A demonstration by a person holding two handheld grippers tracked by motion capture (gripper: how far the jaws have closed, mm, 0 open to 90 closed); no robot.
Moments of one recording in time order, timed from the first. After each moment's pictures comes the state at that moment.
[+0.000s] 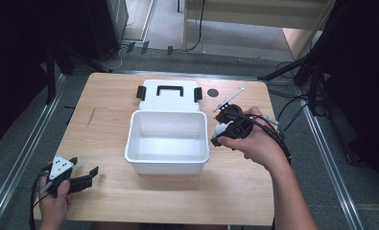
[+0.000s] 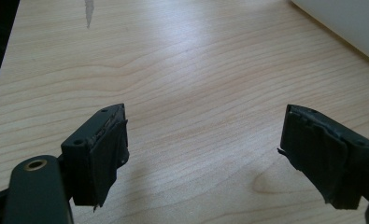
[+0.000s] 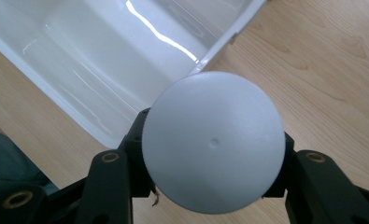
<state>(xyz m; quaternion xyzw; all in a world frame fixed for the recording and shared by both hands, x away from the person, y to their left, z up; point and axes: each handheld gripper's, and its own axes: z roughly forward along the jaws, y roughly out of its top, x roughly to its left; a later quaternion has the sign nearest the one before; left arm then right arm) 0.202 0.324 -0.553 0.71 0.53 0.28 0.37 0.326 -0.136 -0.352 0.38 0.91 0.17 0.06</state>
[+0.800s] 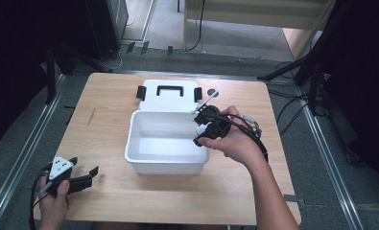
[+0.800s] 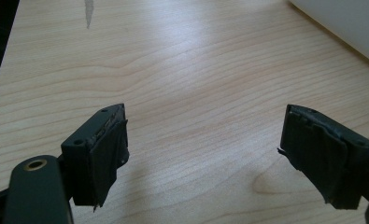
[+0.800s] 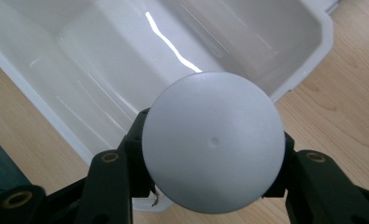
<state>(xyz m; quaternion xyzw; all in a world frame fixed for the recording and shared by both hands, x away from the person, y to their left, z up) 0.202 0.324 -0.553 0.71 0.53 0.28 0.37 0.332 -0.092 -0.370 0.34 0.92 0.18 0.07</state>
